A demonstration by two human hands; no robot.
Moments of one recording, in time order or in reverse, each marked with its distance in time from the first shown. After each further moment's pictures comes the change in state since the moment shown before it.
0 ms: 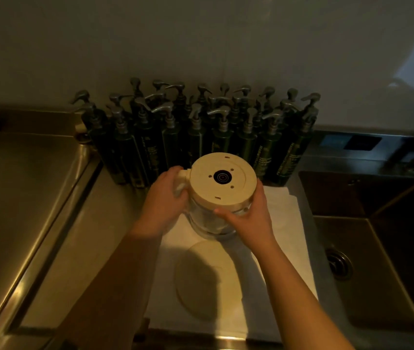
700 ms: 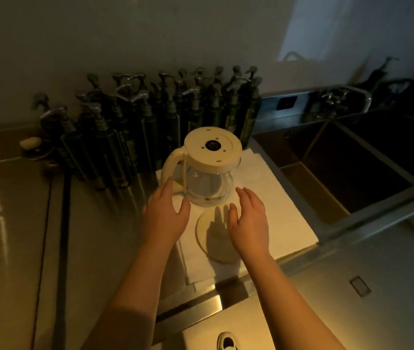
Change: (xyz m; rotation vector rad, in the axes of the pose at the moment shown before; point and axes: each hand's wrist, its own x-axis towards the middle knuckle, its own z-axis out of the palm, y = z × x) left_hand -0.062 -0.054 -0.036 0.045 -0.203 0.166; right_hand -0.130 -0.034 0.082 -0.670 0.441 0.187
